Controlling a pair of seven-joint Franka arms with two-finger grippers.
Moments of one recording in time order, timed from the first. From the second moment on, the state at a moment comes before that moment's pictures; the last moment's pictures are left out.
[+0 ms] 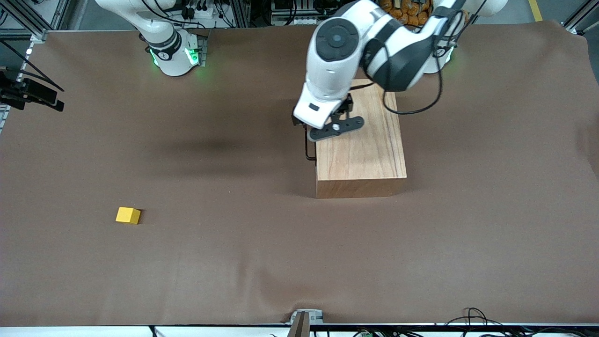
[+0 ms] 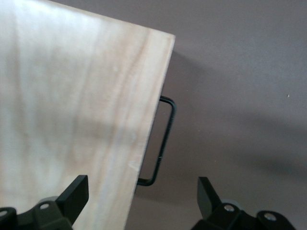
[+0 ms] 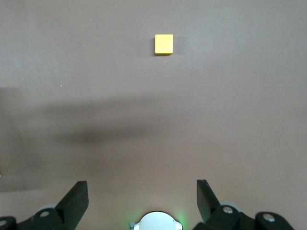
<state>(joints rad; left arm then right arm) -0.68 0.44 -0.16 -1.33 -0.03 1.71 -1.09 0.02 -0.04 -0.12 -1.57 0.04 1.40 -0.03</state>
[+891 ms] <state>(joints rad) -0.97 0.62 0.03 -1.30 0.03 1.86 -1.16 0.02 -0.03 -0.12 -1.57 0.04 1.40 -0.03</state>
